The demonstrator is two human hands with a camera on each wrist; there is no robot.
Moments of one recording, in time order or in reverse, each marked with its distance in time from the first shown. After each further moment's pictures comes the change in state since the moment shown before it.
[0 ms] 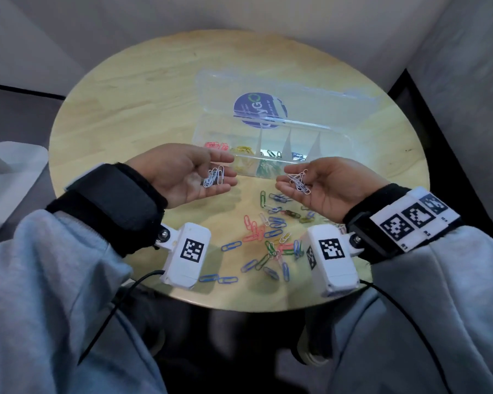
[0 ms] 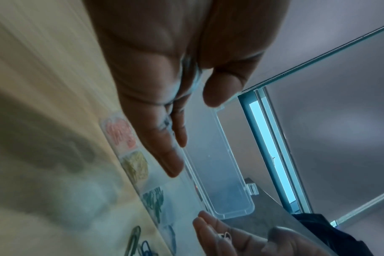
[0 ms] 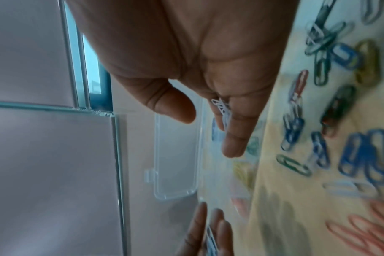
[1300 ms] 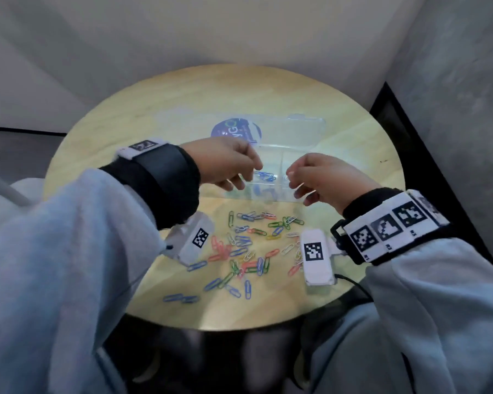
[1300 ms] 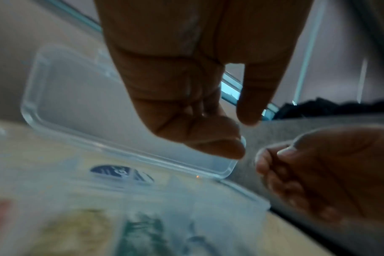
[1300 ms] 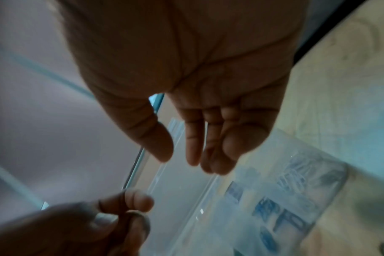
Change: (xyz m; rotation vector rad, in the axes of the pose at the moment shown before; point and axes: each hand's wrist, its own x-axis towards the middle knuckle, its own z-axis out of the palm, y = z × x) left_hand 0.024 0.035 0.116 0.931 0.070 0.188; right_hand -0.010 -0.046 -0.057 -0.830 0.089 -0.306
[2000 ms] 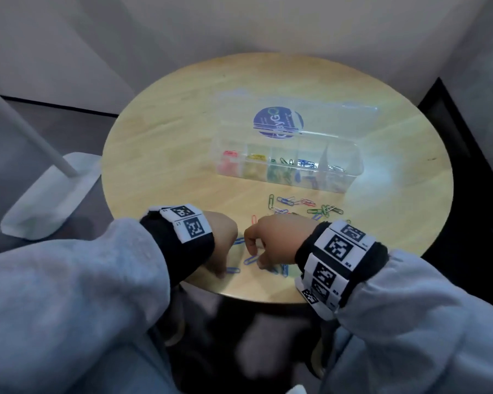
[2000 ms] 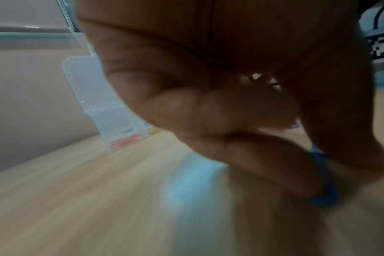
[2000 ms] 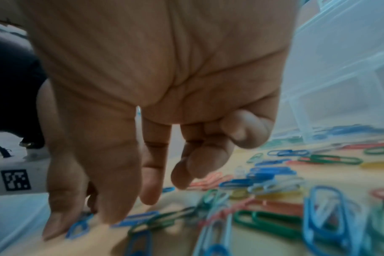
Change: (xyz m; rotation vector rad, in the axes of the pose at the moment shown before) left_hand -0.065 -0.101 0.033 1.139 -0.348 -0.277; right_hand -0.038 0.005 0.129 -1.145 -0.541 -0.319
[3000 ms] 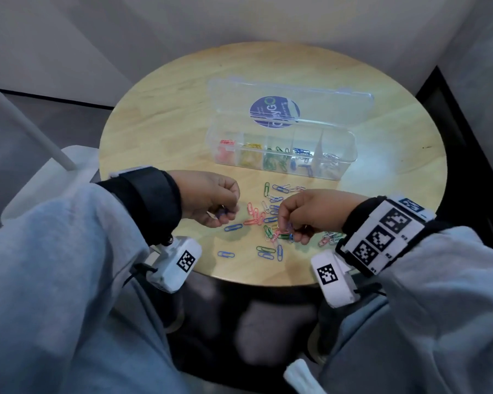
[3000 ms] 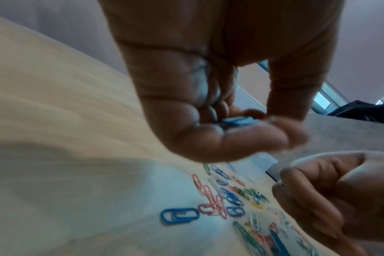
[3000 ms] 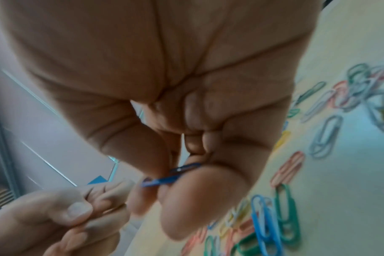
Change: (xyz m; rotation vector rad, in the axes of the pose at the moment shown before) left_hand -0.008 -0.030 -0.014 -1.357 0.007 0.164; right_hand -0.027 0.054 -0.006 0.902 -0.106 0.111
